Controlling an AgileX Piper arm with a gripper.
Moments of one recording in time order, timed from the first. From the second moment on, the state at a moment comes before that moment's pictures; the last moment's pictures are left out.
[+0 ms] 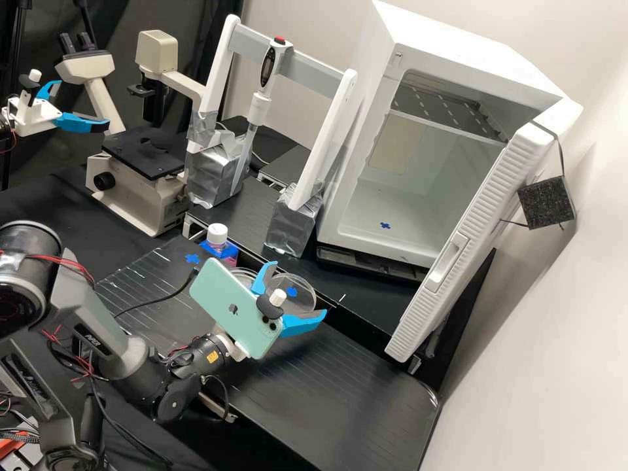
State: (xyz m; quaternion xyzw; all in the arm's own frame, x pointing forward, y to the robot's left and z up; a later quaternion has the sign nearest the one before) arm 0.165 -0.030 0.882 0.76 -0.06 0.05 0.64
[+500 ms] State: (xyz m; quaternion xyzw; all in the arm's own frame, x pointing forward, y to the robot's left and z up) arm 0.180 -0.055 0.874 0.74 -0.08 0.01 0.67
